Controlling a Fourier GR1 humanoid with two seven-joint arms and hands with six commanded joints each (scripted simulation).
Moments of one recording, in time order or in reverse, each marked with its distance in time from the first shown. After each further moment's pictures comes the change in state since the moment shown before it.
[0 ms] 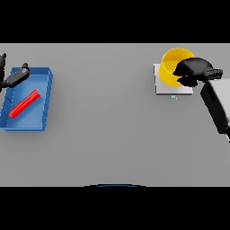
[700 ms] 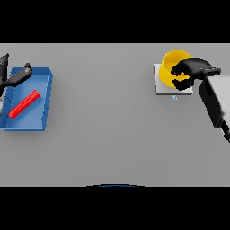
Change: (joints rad) left arm -0.025 -0.034 -0.008 0.050 -0.007 -0.014 -0.010; right arm -0.078 0.046 -0.007 0.182 -0.015 0.016 -0.019
